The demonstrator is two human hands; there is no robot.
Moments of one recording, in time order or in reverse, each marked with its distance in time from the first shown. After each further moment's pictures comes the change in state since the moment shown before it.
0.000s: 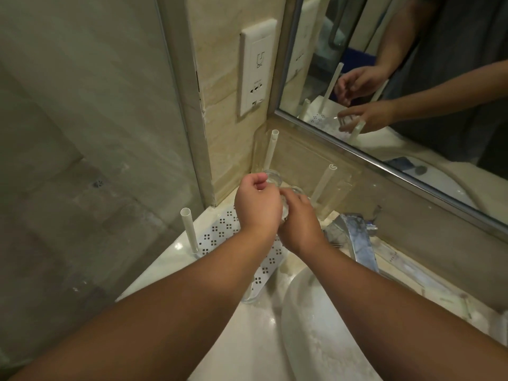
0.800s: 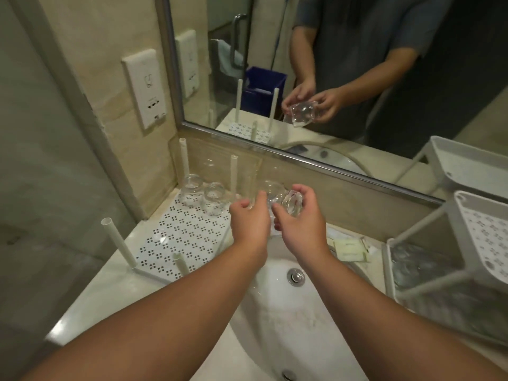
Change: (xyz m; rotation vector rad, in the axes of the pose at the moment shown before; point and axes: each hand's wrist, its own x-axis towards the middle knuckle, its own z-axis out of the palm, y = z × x) left_hand -0.143 -0.018 0.064 -0.005 -0.323 -0.249; right_hand -0.131 0.042 -0.112 0.383 0.567 0.229
